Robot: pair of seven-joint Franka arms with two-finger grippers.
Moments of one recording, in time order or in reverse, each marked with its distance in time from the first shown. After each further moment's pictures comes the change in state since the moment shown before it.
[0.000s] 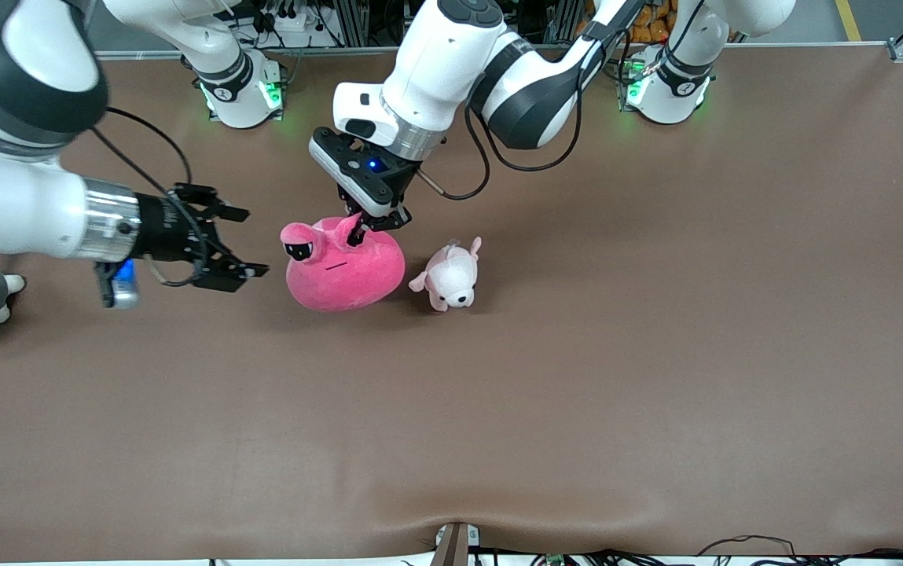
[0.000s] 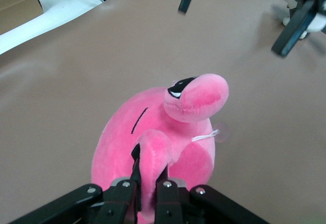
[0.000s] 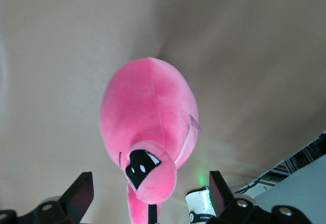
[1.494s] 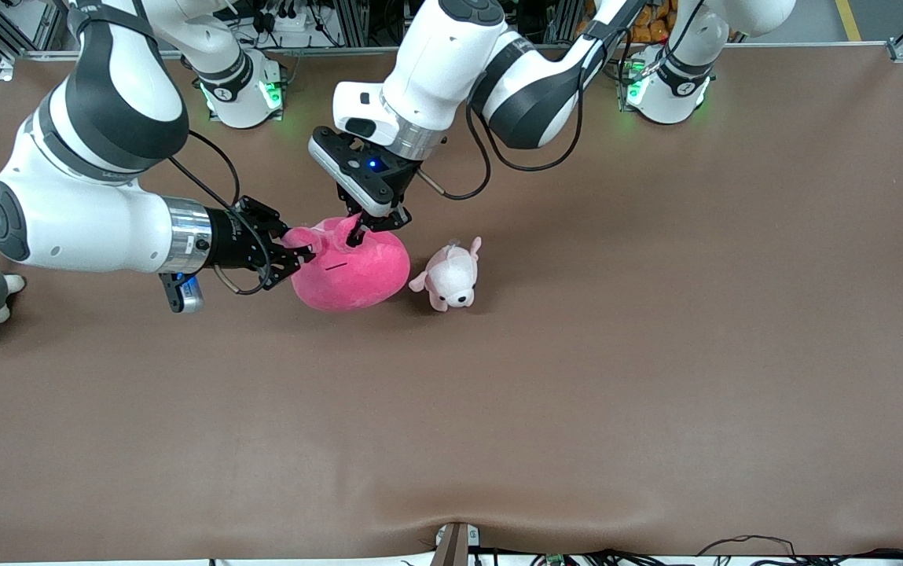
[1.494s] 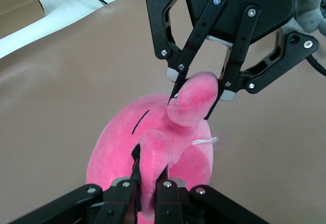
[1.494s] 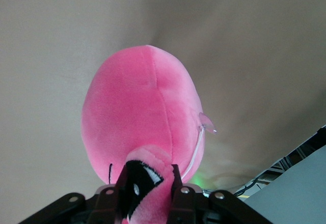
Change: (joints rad) left arm 0.000 0.001 0.002 0.006 0.000 0.000 0.000; right arm 0.071 0.047 -0.002 -0.015 -0.007 0.041 0.041
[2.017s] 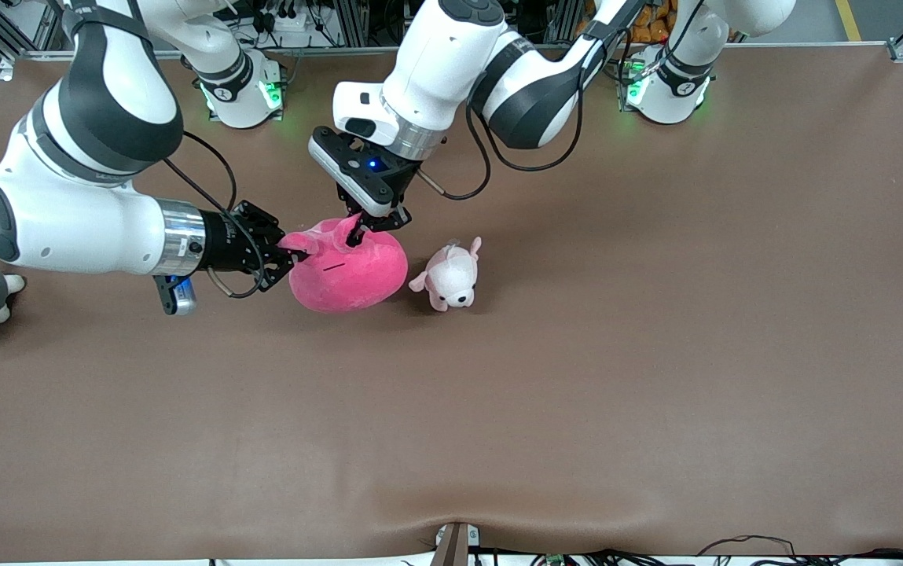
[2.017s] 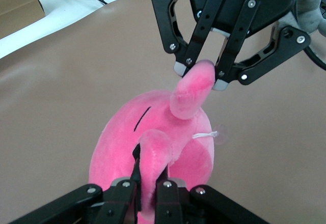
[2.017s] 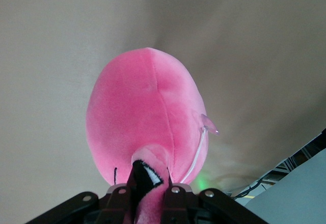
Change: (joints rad) left arm 0.000 0.000 0.000 0.000 0.000 0.001 0.000; right arm -0.009 0.000 -0.008 0.000 0.002 0.007 0.001
